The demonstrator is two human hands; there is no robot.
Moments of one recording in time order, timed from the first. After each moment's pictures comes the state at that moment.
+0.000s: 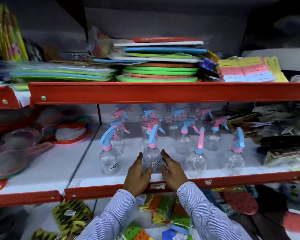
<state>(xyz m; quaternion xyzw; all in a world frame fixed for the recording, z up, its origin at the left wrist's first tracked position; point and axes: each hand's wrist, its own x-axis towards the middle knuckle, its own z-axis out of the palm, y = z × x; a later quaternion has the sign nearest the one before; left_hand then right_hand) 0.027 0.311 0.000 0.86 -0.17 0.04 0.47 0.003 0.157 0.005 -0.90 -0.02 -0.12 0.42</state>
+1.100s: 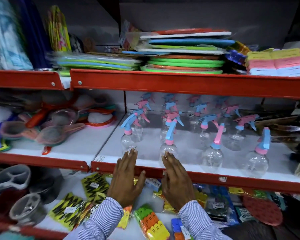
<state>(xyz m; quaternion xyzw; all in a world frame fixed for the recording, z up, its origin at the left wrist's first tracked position) -0.047 0.377 -0.024 0.93 -0.14 0.24 0.25 -0.054 0.184 -0.029 -0.90 -0.17 -0.32 0.23</state>
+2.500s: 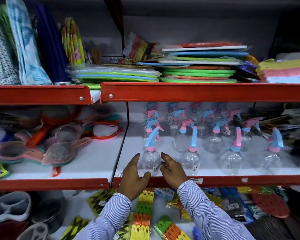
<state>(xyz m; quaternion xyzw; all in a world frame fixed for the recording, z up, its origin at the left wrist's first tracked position) -0.007 0.460 0.012 0.88 -0.12 0.12 0.44 0.004 0.295 0.008 -0.87 -0.01 -0.06 0.48</state>
